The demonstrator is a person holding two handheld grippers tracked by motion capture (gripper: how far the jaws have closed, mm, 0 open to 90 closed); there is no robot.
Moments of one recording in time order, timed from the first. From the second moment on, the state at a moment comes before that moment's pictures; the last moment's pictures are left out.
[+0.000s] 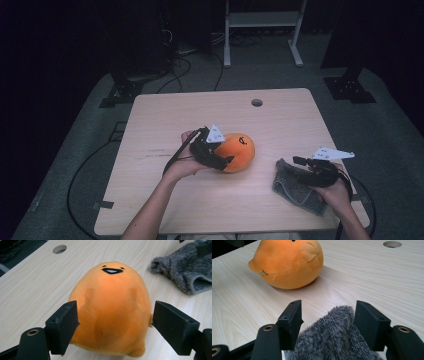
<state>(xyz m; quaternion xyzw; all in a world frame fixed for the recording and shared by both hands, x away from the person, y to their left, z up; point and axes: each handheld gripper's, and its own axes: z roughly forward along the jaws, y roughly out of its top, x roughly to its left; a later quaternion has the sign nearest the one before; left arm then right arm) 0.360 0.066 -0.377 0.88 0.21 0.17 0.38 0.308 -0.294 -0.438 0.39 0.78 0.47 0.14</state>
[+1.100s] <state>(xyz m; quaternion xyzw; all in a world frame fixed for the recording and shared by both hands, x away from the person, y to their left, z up) 0.331 0.102 -0.386 0.87 0.22 0.16 0.40 0.308 -0.300 -0.438 0.40 0.77 0.48 0.14</state>
